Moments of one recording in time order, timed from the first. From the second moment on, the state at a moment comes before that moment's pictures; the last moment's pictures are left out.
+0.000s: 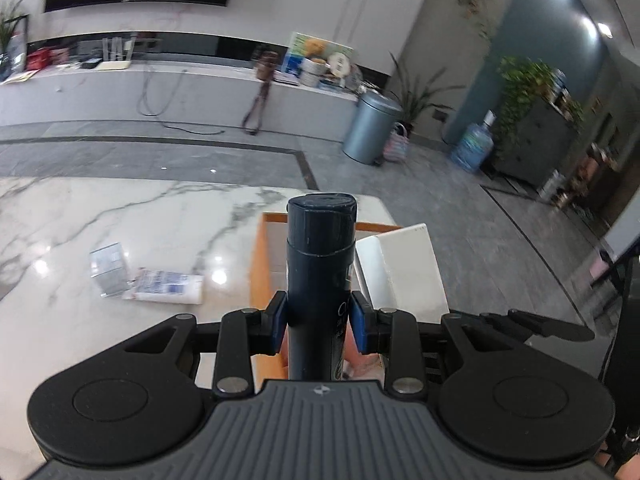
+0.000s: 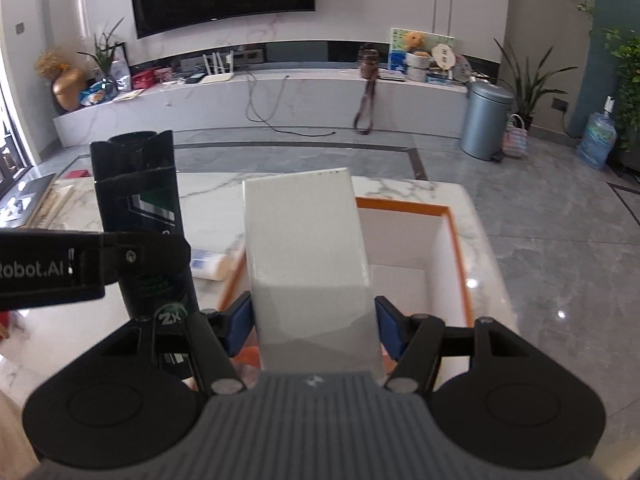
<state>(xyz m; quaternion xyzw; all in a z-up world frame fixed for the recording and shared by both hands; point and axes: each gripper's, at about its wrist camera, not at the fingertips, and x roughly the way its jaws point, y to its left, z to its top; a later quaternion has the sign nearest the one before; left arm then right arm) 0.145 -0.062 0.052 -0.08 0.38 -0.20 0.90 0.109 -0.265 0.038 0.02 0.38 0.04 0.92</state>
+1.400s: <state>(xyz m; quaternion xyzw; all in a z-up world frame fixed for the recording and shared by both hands) 0.222 -0.155 -0.031 0.03 0.46 -0.22 0.86 0.212 -0.296 -0.061 -0.06 0.46 0.04 0.88</state>
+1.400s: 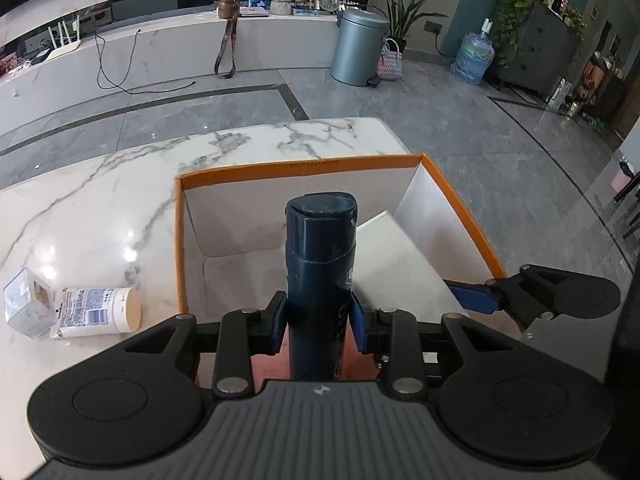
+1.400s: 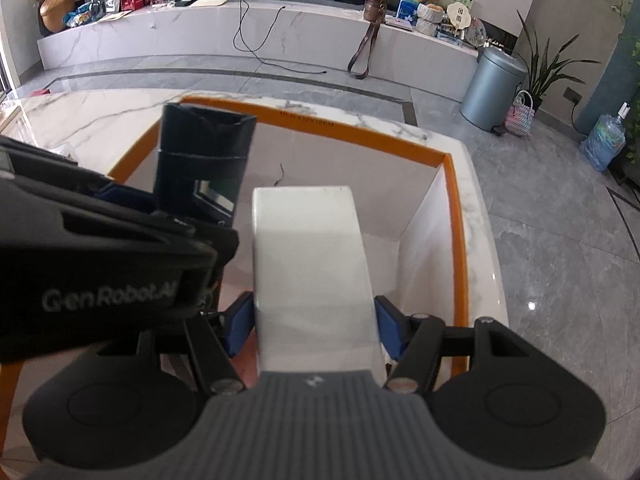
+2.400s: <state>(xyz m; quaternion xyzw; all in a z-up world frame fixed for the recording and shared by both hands) 0.226 -0.165 -0.061 0.05 0.47 -0.20 0.86 0.200 -0.298 -0.063 -0.07 0.45 0.00 0.89</state>
